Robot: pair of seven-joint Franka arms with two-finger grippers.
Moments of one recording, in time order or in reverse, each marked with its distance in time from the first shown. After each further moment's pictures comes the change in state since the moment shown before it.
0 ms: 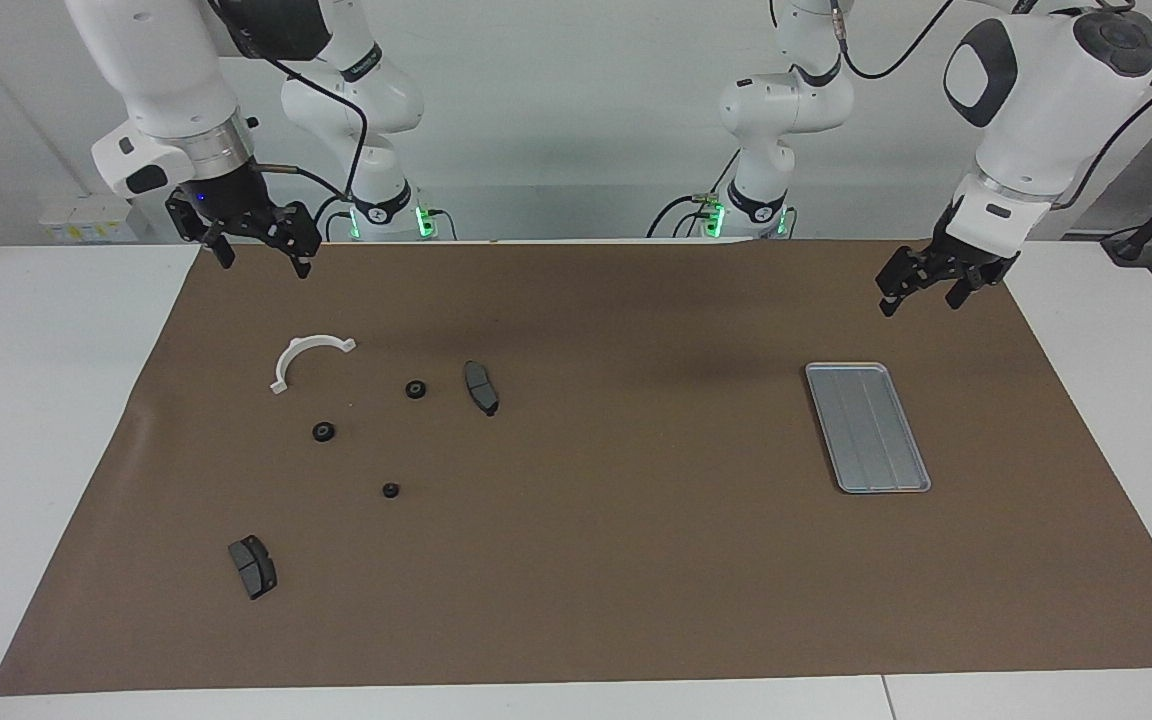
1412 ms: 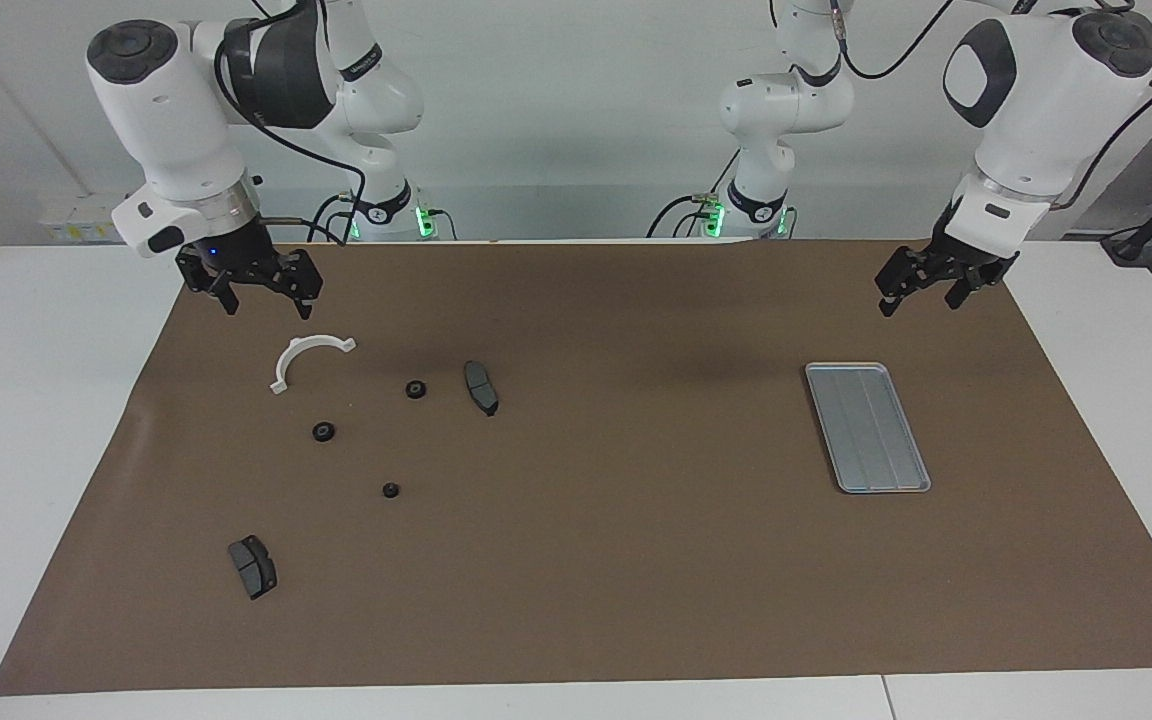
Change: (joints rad) left arm -0.001 0.000 -0.004 0.000 0.000 0.000 0.000; right arm -0.033 -0.014 -0.014 -0.240 0.000 0.269 -0.121
